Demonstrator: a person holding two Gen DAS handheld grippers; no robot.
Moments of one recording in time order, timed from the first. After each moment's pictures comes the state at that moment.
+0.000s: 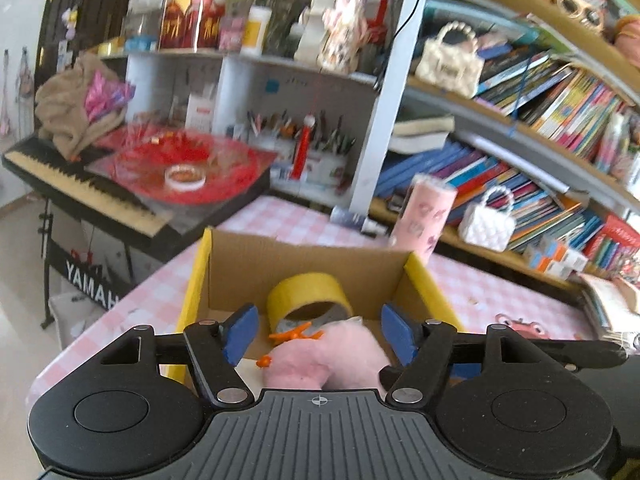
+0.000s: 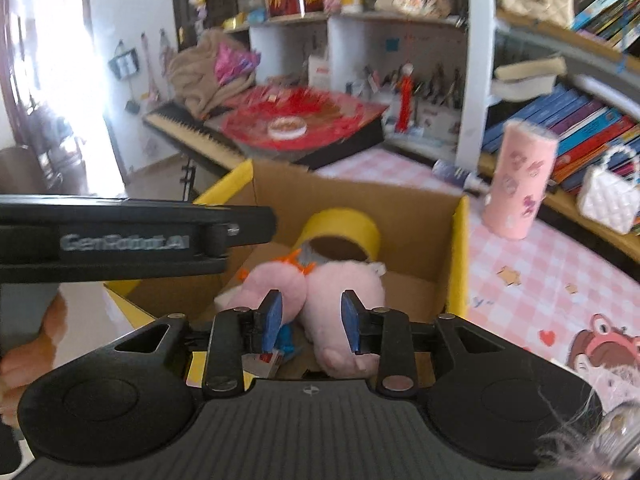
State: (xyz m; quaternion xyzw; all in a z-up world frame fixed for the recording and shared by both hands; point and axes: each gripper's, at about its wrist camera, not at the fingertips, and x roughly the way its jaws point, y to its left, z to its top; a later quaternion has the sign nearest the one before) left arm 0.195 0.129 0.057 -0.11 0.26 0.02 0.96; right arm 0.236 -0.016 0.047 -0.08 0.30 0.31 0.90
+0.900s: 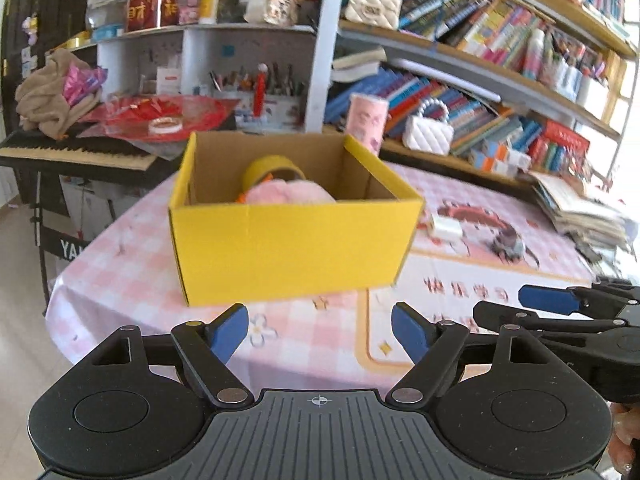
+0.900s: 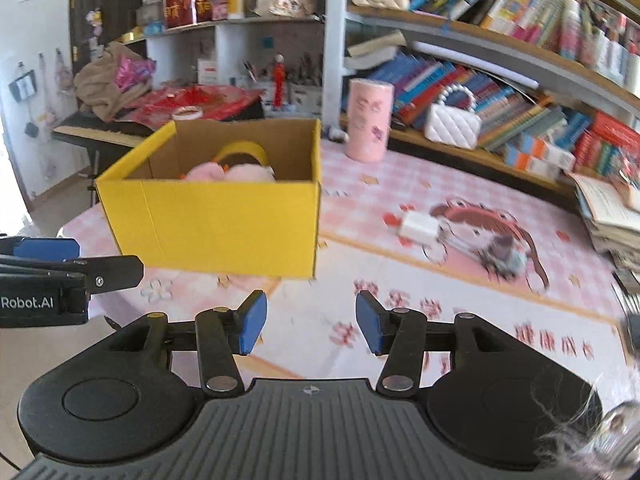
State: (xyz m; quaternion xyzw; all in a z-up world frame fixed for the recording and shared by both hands) left arm 0.056 0.093 0.013 -0.05 0.32 -0.04 0.95; right arm 0.068 -0.096 0.016 -0.05 0.31 0.13 0.94
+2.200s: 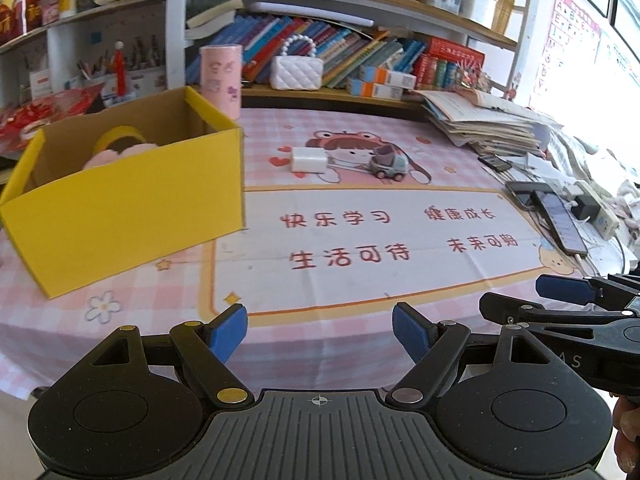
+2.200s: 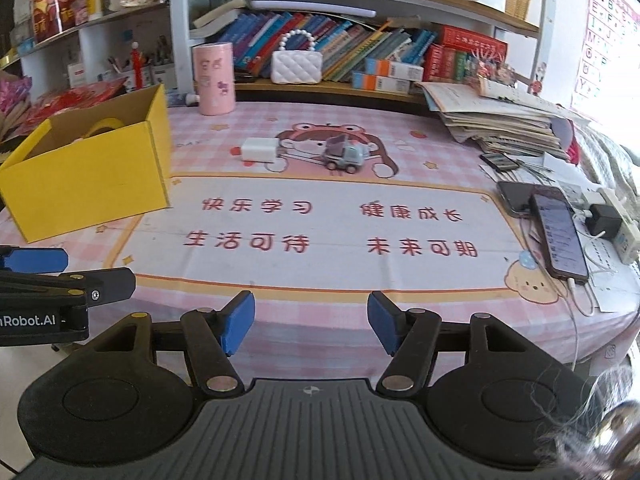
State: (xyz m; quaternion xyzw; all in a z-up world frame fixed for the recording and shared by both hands) left arm 0.057 -0.007 -0.009 0.01 0.36 -0.20 0.91; right arm 0.001 -0.186 -0.005 0.01 0.35 -0.06 0.94
